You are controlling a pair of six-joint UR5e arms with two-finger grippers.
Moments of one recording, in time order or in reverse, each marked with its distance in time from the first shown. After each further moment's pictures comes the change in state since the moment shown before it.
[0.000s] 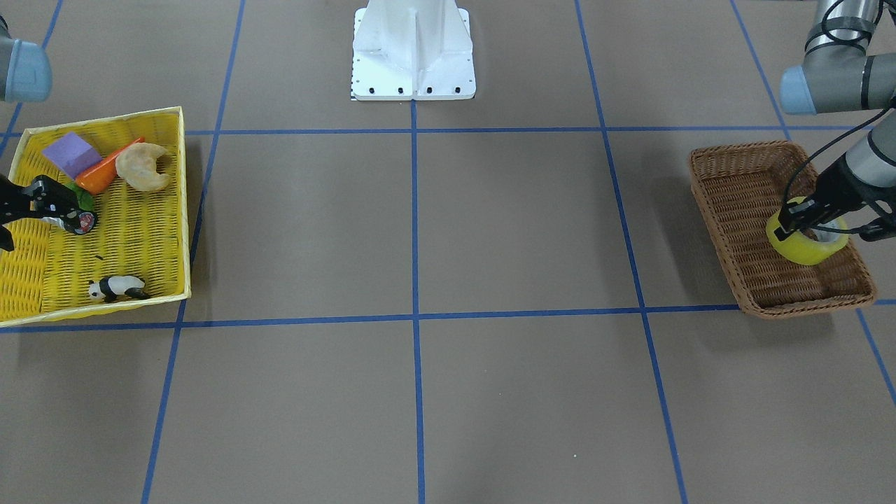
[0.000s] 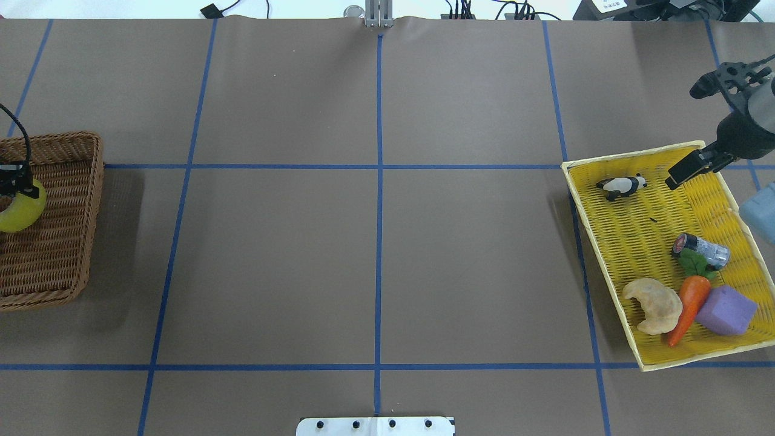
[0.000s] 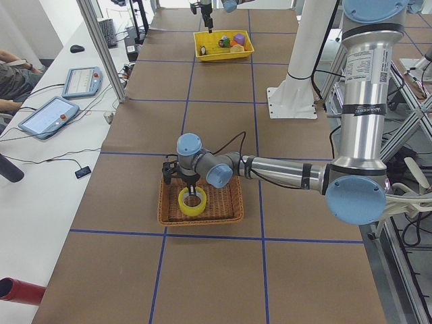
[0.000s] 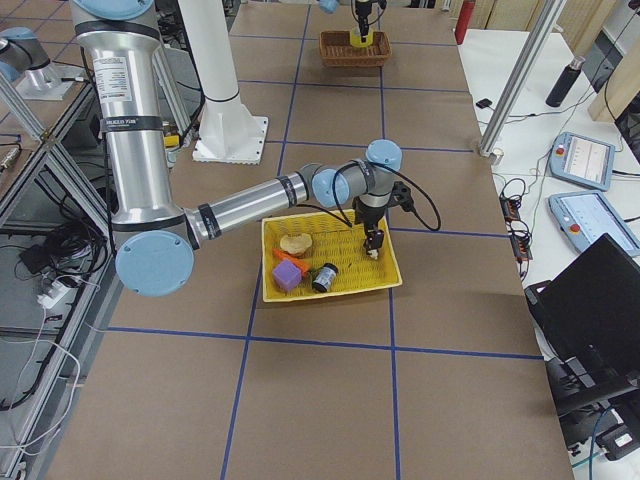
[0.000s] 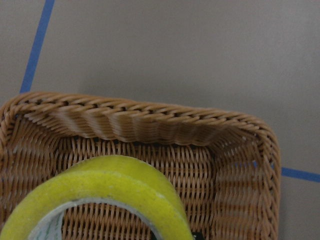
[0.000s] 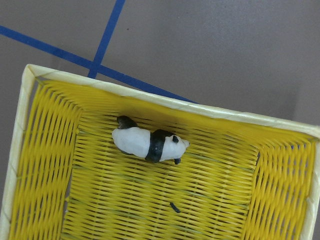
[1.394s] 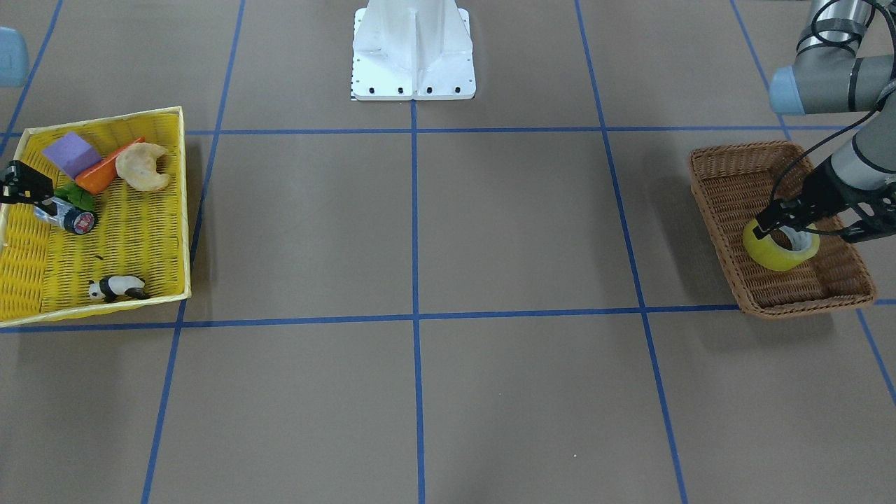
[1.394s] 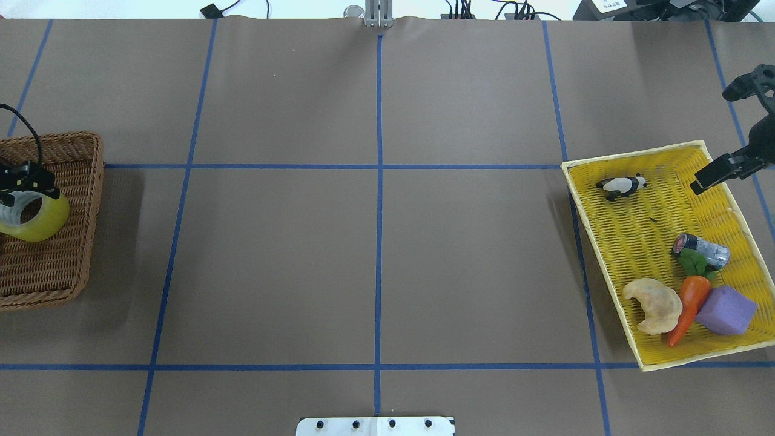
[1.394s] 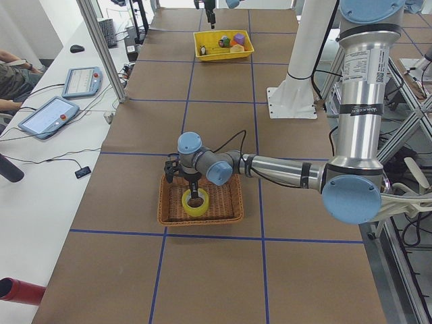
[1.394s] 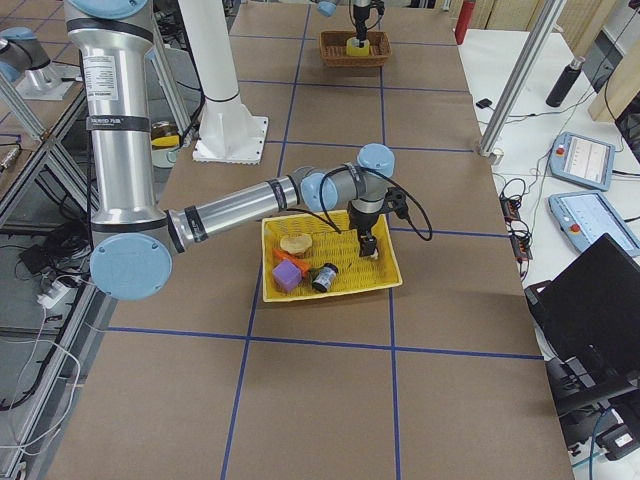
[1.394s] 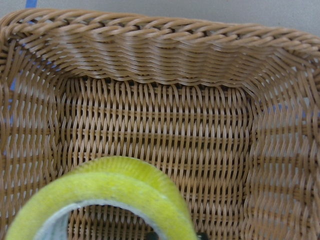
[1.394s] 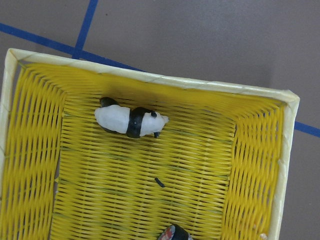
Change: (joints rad) left arm 0.020 -0.009 -0.018 0.015 0.001 0.012; right arm 0.054 -0.087 0.064 -0.002 0.012 0.005
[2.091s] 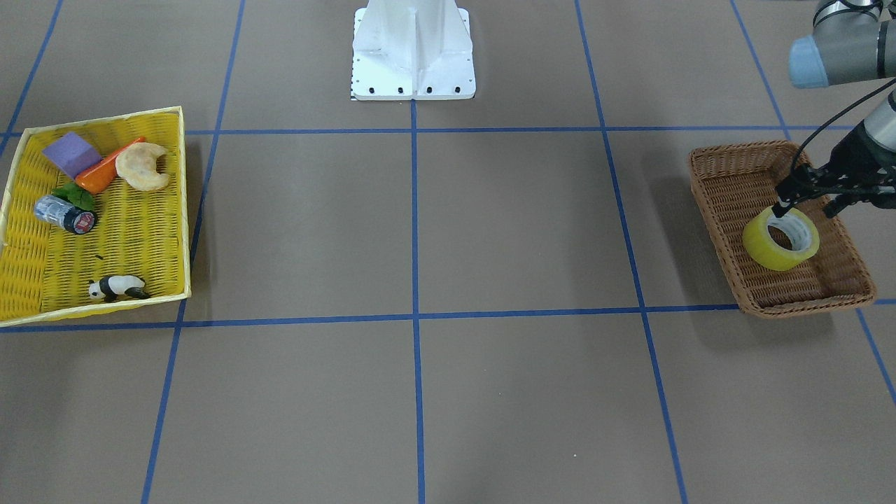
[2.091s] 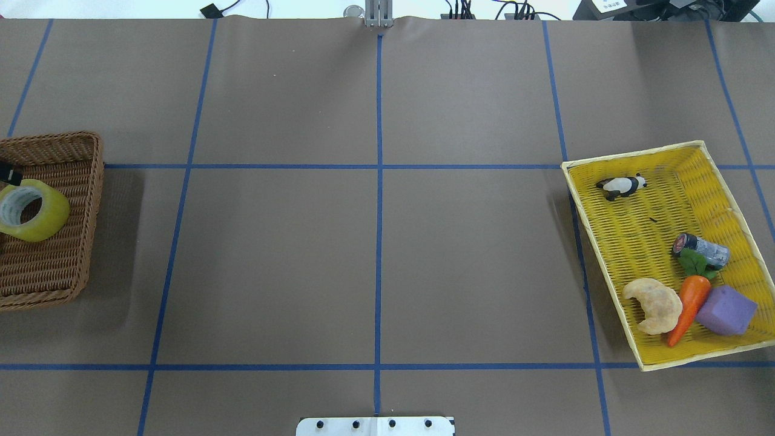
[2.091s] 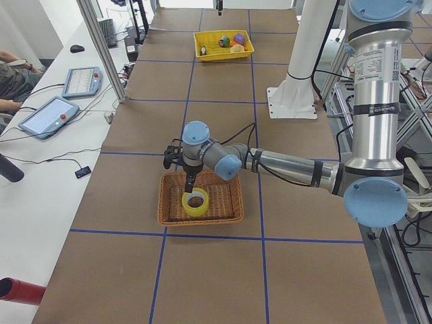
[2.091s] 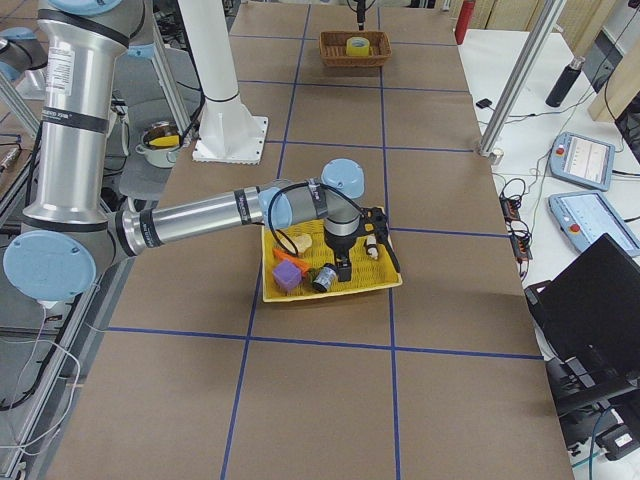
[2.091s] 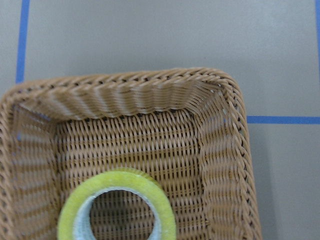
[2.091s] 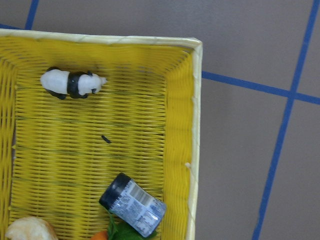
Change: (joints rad) left arm -0.105 0.072 -0.129 0.019 -0.013 0.354; right arm 0.190 -0.210 0.098 0.023 0.005 -0.044
